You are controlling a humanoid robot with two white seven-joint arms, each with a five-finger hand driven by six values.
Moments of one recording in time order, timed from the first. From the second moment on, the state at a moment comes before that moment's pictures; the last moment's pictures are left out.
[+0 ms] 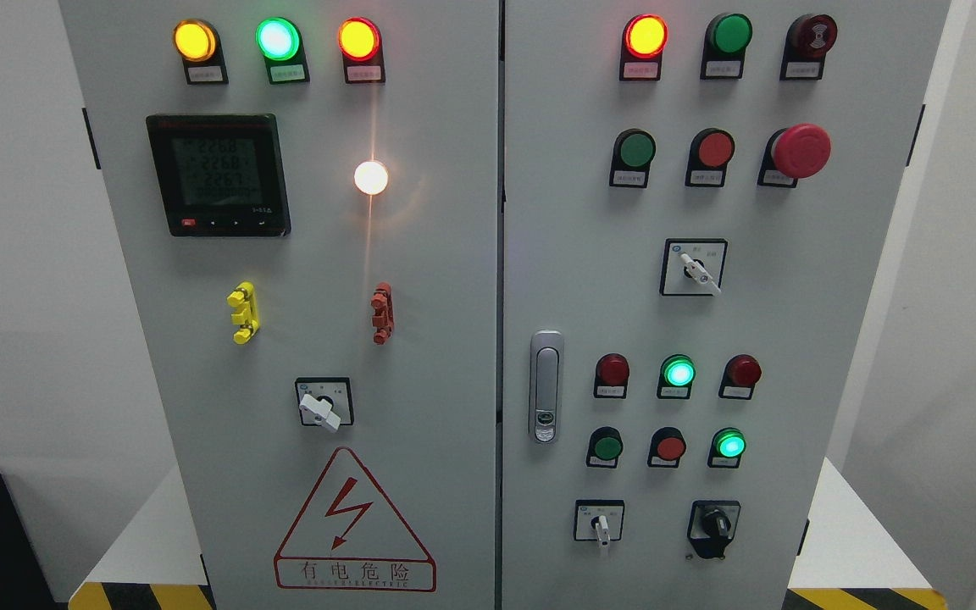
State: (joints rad) left arm 0.04 -0.10 -0.07 -0.08 0.08 -0.11 0.17; right arm 0.00 0.12 -0.06 -1.67 1.29 0.17 0.10
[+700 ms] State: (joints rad) left arm 0.04 -0.10 -0.07 -0.08 0.08 -0.11 0.17; right arm -0.12 0.12 -0.09 -1.71 1.34 0.18 0.18
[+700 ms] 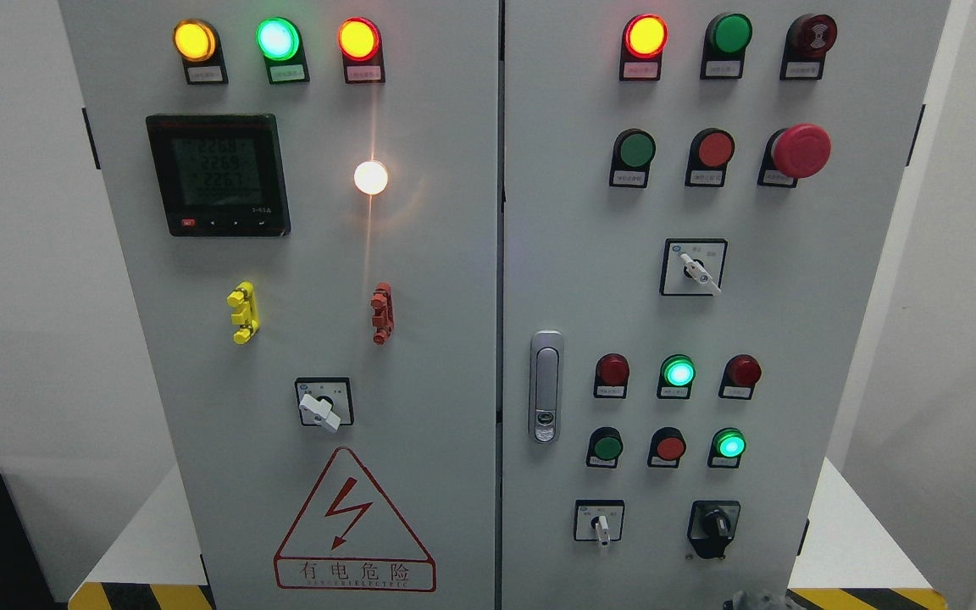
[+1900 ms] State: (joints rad) left arm 0.04 -0.10 -0.07 -0.08 0.08 -0.11 0.17; right arm -0.21 0.12 -0.14 -1.73 1.39 0.19 0.24
